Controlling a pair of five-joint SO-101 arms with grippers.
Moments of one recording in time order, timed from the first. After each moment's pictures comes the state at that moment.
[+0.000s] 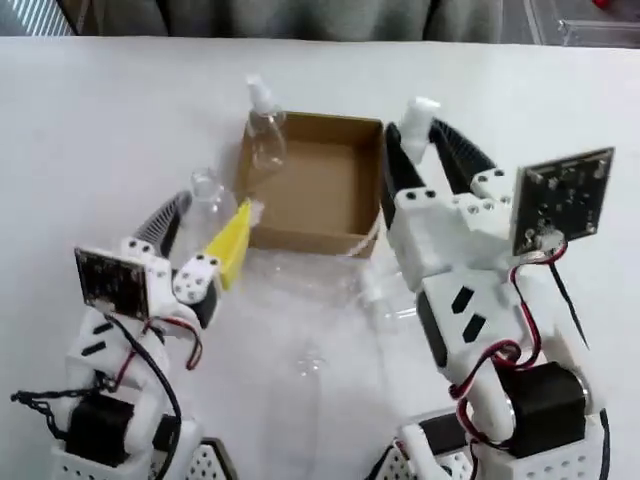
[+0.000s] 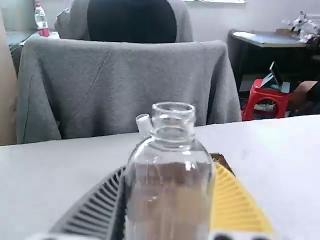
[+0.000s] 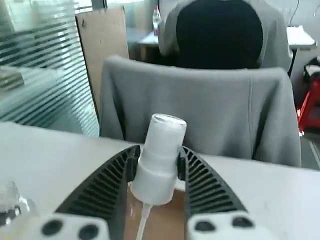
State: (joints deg) left arm 10.8 -94.4 68.8 42.1 3.7; right arm -18.2 -60.0 17.0 51.7 -2.0
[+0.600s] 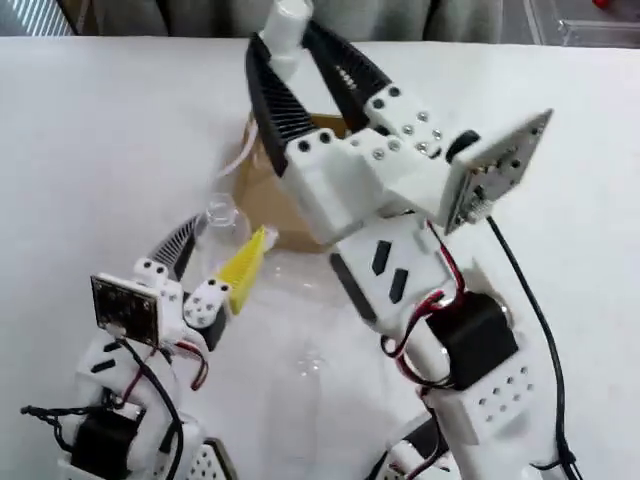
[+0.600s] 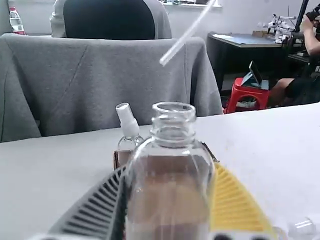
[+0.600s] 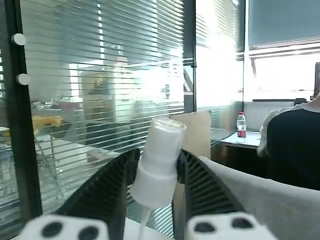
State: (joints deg) left arm 13.4 -103.5 74.3 46.5 3.7; right arm -38.0 -43.0 8.6 24.4 -2.0
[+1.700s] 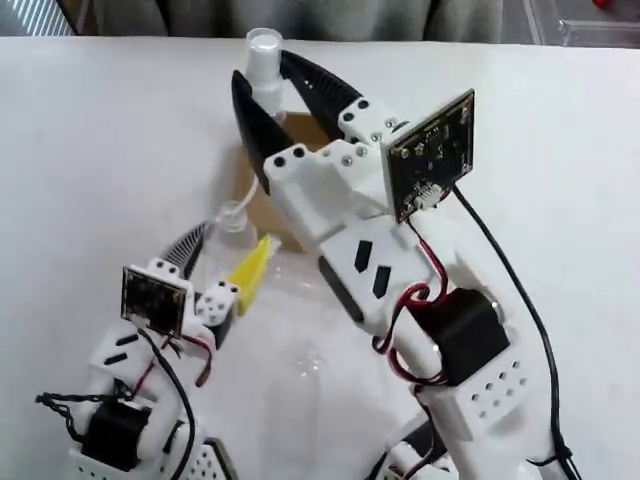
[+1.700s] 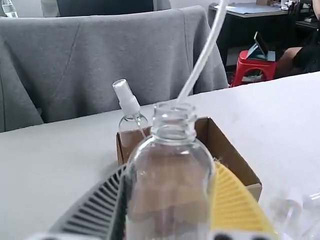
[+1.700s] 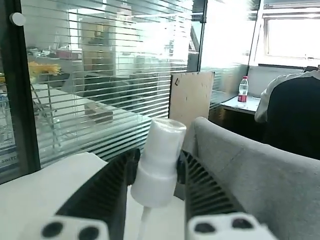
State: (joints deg) left arm 13.4 -103.8 78.9 46.2 -0.4; right arm -38.8 -42.5 10.9 32.4 3.0
